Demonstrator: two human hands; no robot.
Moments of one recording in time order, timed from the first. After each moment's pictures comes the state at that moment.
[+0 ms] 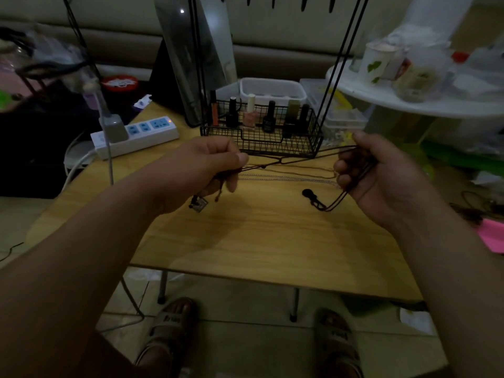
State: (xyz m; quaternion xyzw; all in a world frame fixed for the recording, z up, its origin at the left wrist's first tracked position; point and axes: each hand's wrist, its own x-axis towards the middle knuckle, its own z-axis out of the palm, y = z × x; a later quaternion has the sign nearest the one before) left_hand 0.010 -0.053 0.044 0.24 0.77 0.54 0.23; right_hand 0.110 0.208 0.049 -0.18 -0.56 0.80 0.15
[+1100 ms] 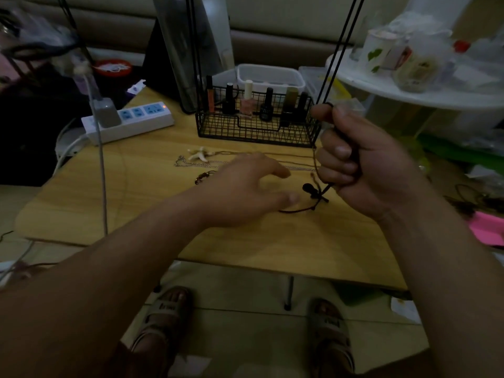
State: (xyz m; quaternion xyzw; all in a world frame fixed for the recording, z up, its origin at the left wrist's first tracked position) left_hand 0.044 -0.007 0.017 0.38 0.87 0.29 0.12; right_hand 0.110 0.193 0.056 -0.01 -0.57 0.82 0.03
